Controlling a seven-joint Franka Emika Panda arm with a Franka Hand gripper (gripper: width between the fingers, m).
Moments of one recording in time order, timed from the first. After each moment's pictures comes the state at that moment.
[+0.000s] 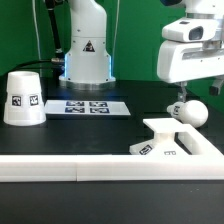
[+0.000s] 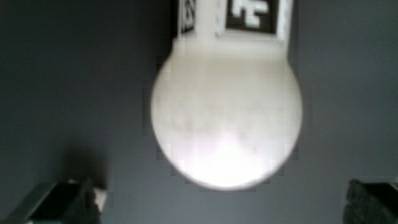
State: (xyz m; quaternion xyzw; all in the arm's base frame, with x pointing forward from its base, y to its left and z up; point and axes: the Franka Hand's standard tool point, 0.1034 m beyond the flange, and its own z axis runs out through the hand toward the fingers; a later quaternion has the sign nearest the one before) arm 0.445 0.201 0.065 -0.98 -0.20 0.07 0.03
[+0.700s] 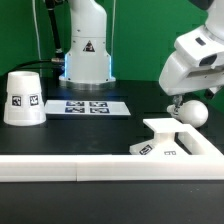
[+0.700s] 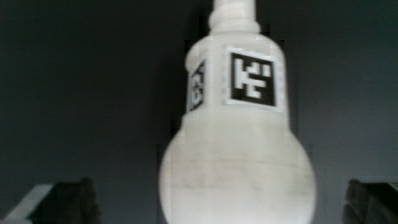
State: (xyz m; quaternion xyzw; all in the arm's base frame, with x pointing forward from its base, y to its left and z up) arm 0.441 0.192 0.054 -0.94 -0.19 0.29 -0.02
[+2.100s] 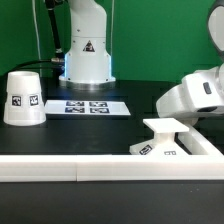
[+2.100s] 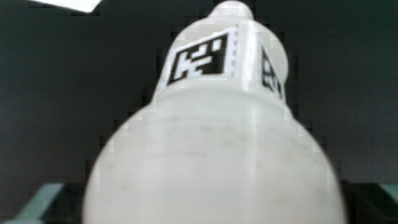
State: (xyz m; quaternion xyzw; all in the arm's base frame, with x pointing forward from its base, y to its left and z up) arm 0.442 0.184 0.009 -0.89 -0.13 0.42 -0.07
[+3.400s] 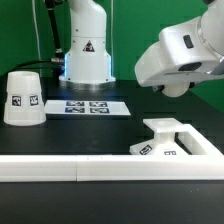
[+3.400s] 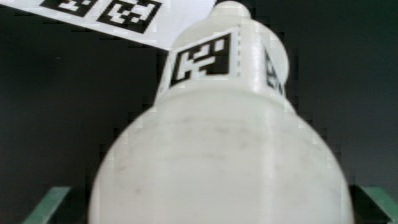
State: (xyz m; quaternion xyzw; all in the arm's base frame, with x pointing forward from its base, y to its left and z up) arm 0.497 0.132 0.089 -0.90 -0.14 0.42 -0.03
